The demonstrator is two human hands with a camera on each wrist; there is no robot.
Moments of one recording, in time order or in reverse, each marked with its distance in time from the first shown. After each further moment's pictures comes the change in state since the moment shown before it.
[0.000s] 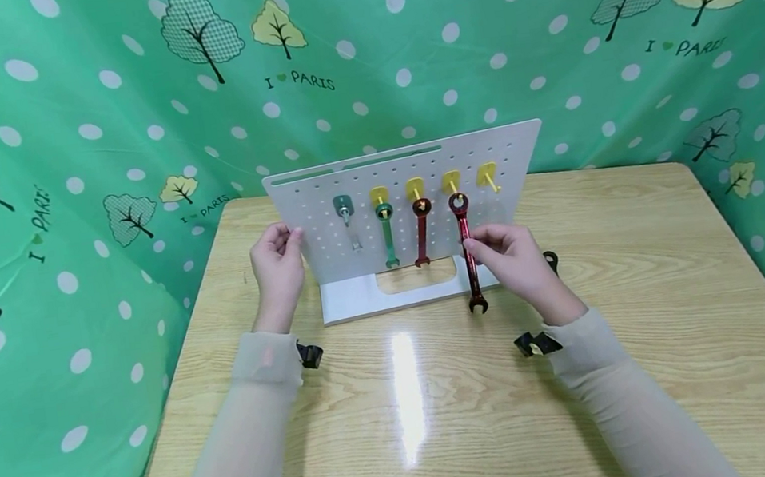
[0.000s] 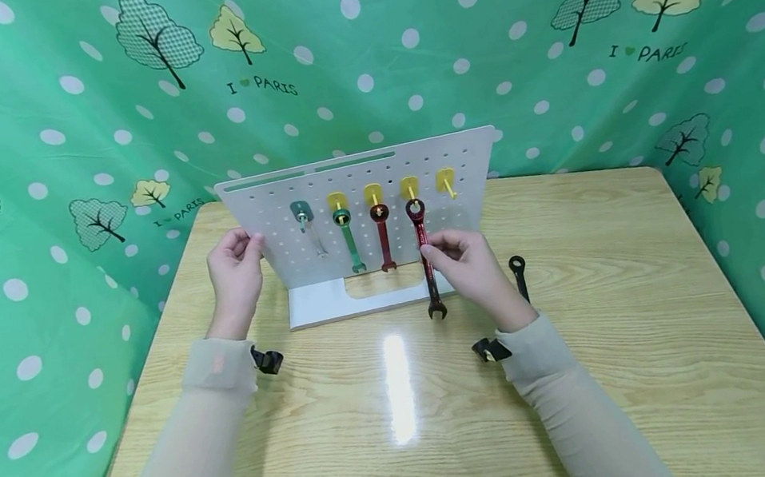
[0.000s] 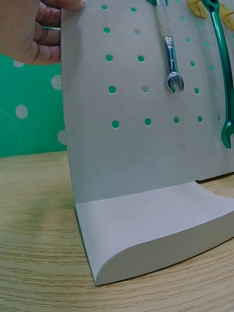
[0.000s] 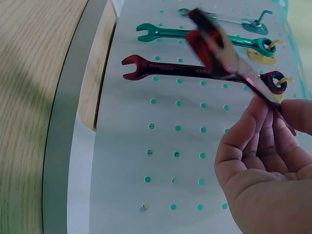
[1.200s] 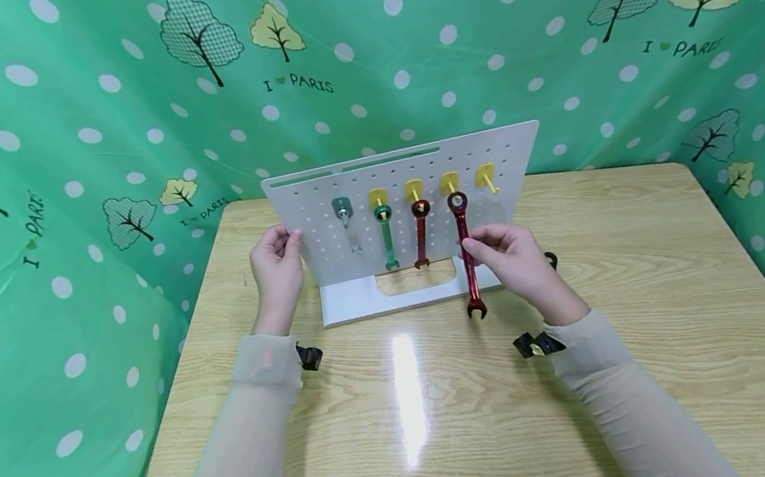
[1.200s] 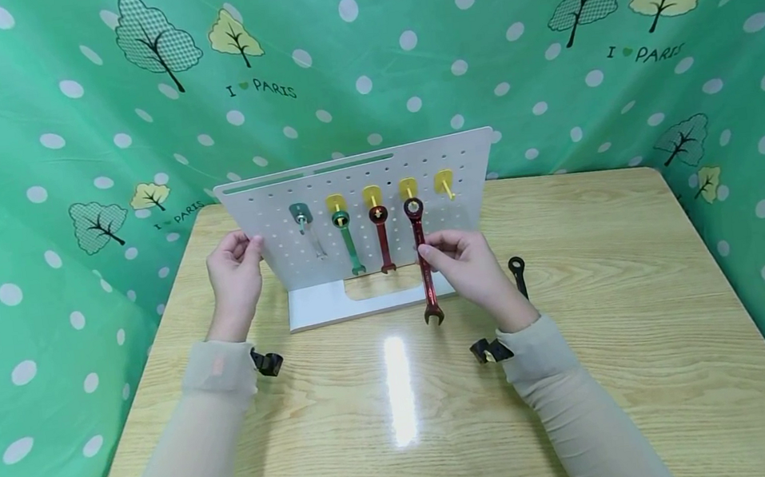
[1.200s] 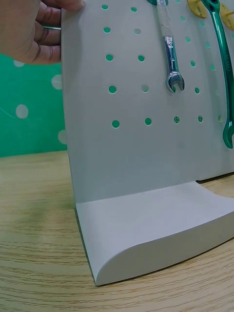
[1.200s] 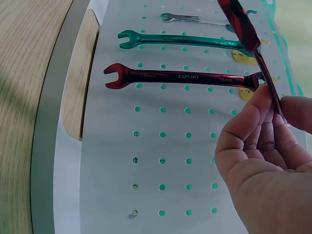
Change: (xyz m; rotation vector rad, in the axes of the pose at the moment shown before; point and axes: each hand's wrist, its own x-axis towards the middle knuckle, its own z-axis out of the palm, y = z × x) left_hand -0.001 0.000 0.000 0.021 0.001 0.006; right_hand -0.002 -0.001 -0.001 0.063 0.003 0.012
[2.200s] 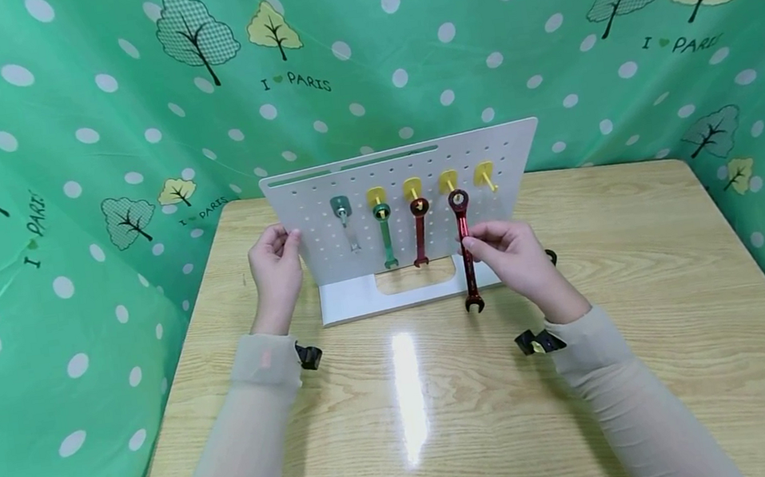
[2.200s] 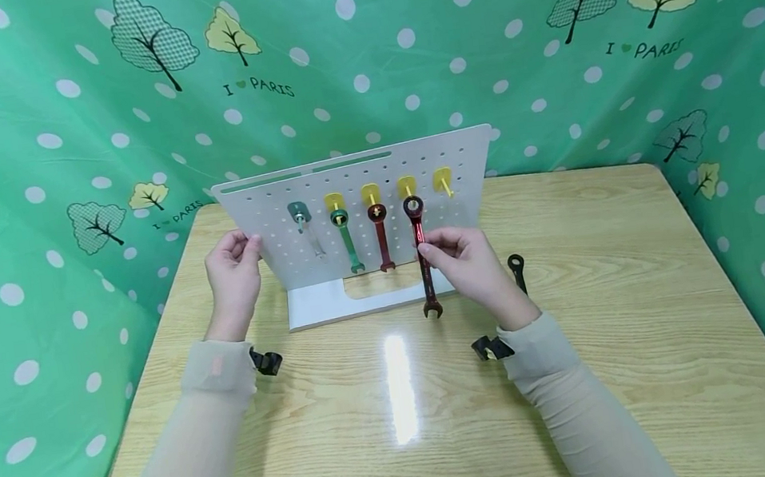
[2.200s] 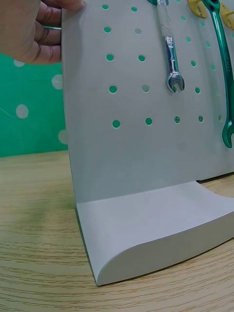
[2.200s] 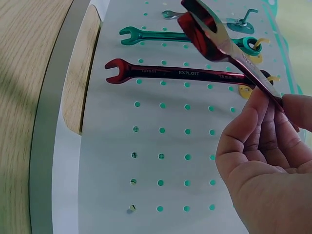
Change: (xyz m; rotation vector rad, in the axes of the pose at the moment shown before) left_hand 0.000 0.001 0.000 0.004 -0.004 -0.010; right_hand 0.000 -0.001 -0.002 0.006 -0.019 -0.071
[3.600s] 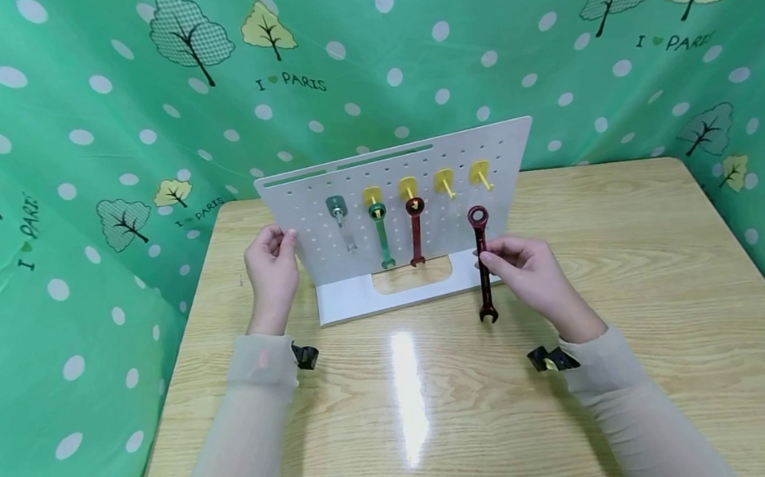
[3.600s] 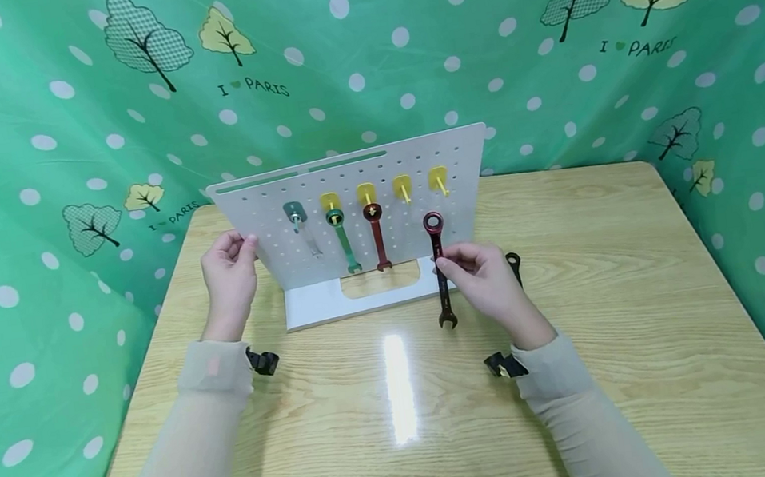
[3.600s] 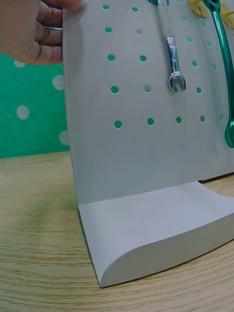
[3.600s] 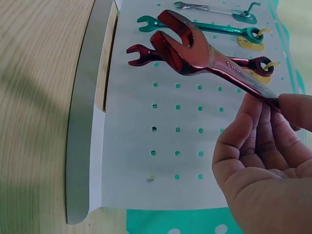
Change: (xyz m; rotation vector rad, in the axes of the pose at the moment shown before) left_hand 0.001 0.000 0.000 0.009 -0.009 0.000; right_hand -0.029 0.013 -0.013 -0.044 0.071 0.030
